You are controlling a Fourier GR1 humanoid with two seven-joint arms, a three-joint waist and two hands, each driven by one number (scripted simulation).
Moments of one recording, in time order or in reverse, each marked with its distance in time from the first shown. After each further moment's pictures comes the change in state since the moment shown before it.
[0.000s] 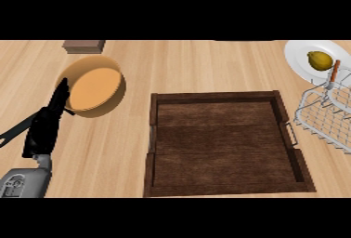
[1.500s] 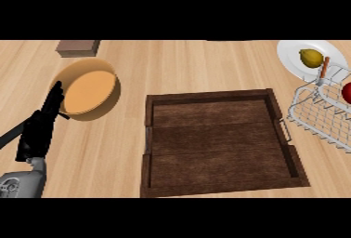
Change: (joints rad) left arm 0.022 -0.013 0.057 0.001 -0.016 -0.037 -0.009; right arm 0.352 -0.002 -0.625 -0.631 -0.551 0.082 0.103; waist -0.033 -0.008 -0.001
